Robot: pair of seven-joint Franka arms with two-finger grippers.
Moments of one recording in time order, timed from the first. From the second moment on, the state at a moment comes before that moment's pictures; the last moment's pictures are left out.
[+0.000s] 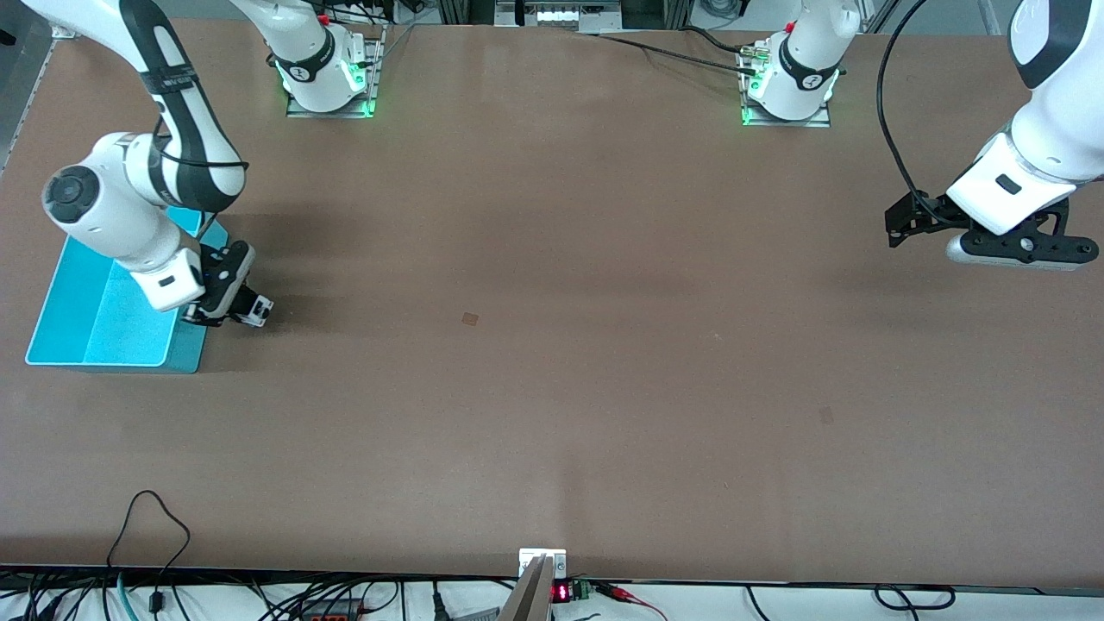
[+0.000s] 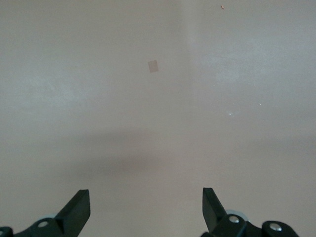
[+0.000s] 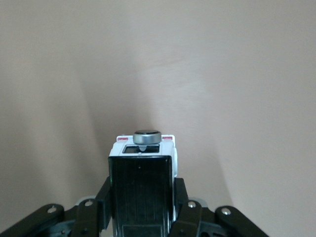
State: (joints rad) left arm 0.01 -0.01 -0.10 -1.76 0.07 1.74 0.00; right arm -0.14 0.21 0.08 -2.20 0.01 2.49 -1.31
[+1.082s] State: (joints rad) left arm 0.01 -0.01 -0.10 -1.75 0.07 1.73 0.00; right arm -0.35 0.21 0.01 -2.11 0.02 2.42 -0.52
